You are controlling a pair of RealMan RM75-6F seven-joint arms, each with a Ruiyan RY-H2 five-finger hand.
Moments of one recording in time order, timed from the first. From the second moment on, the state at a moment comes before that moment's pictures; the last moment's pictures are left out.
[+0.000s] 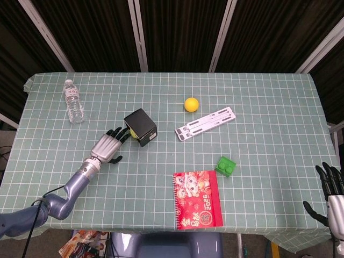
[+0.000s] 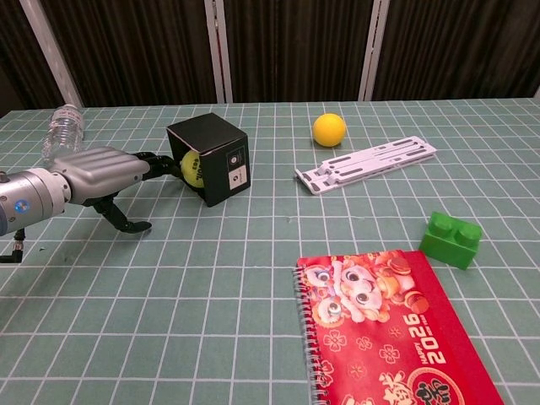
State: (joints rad) left arm -0.76 -1.66 -0.08 -1.06 1.32 0.84 0.26; right arm -0.06 -1.06 0.02 -1.61 -1.63 1.66 0.01
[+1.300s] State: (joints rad) left arm -0.32 -1.27 0.15 -1.71 1.51 1.47 0.38; right arm -0.07 -1.07 0.02 -1.60 -1.65 1.69 0.00
